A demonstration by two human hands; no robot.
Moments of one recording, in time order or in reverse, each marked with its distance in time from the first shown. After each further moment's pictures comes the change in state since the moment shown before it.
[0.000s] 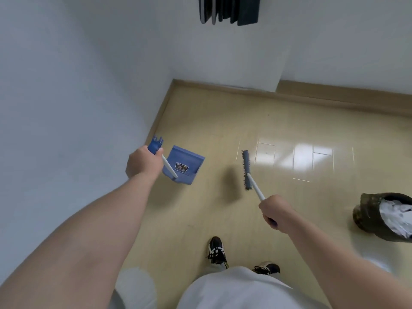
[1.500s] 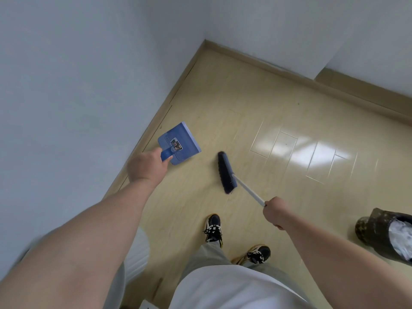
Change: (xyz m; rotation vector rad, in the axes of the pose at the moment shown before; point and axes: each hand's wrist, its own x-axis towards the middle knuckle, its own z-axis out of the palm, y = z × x) left_hand -0.012 -0.131 0.026 0.411 -0.054 0.233; right_hand 0.062 0.005 0.078 -0.682 0.019 -0.108
